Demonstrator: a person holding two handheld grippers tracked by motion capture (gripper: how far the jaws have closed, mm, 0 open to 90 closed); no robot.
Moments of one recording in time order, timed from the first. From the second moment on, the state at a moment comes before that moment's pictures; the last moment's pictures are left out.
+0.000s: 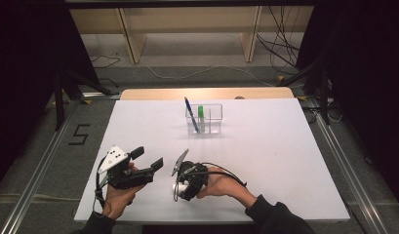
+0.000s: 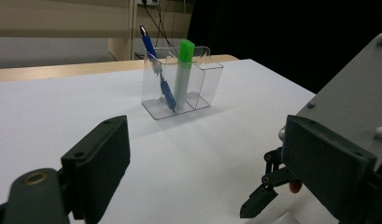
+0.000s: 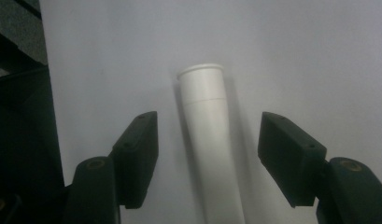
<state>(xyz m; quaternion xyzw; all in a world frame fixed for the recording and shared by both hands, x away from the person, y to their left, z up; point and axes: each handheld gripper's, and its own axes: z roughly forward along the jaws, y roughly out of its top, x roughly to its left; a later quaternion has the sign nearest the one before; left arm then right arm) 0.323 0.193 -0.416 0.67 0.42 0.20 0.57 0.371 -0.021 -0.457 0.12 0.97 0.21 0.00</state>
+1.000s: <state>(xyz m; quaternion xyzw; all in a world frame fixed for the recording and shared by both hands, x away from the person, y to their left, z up) 0.322 0.194 -0.416 0.67 0.43 0.20 0.57 0.371 -0.010 -0.458 0.10 0.98 0.17 0.01</state>
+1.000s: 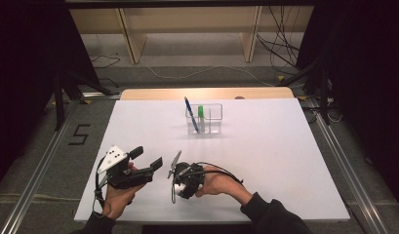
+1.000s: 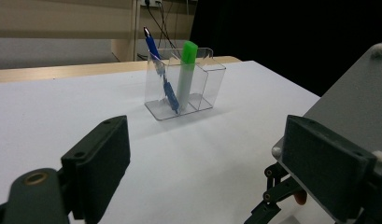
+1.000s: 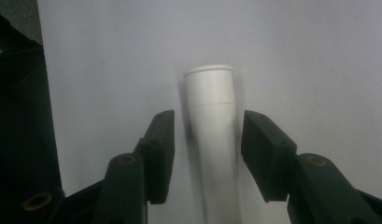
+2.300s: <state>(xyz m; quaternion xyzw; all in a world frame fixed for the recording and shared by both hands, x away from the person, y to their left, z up) 0.322 0.195 -0.416 0.67 0.43 0.21 0.57 0.371 0.003 -0.459 0.06 0.99 0.12 0.03</state>
